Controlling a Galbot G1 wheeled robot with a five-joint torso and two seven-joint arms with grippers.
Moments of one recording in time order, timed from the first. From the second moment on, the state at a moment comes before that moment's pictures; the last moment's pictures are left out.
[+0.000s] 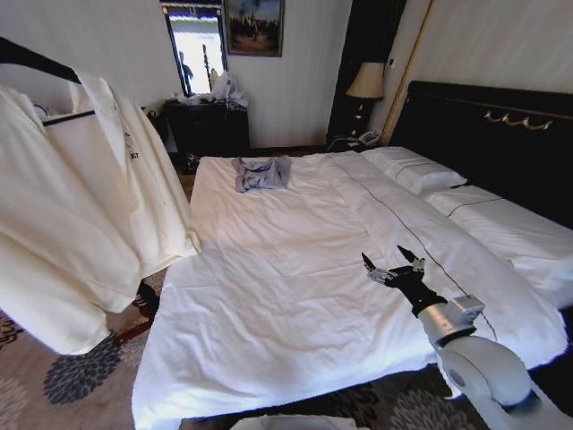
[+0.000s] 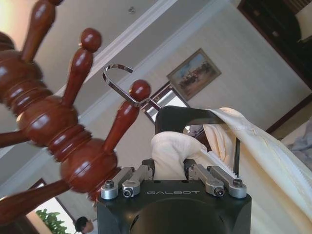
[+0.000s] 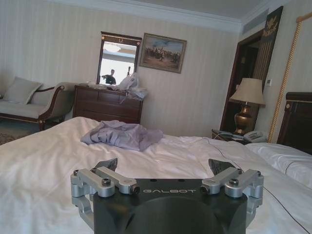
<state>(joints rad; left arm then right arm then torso) -0.13 0.38 0.25 -1.95 -1.12 0.31 -0.07 -1.68 0.89 0.82 2.36 0.58 -0.20 0.11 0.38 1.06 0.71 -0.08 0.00</state>
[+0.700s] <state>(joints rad) -0.17 0.38 0.31 -2.00 -1.13 0.40 -0.15 -1.68 0.89 0.82 2.36 0.58 -0.20 0.11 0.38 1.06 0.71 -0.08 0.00</state>
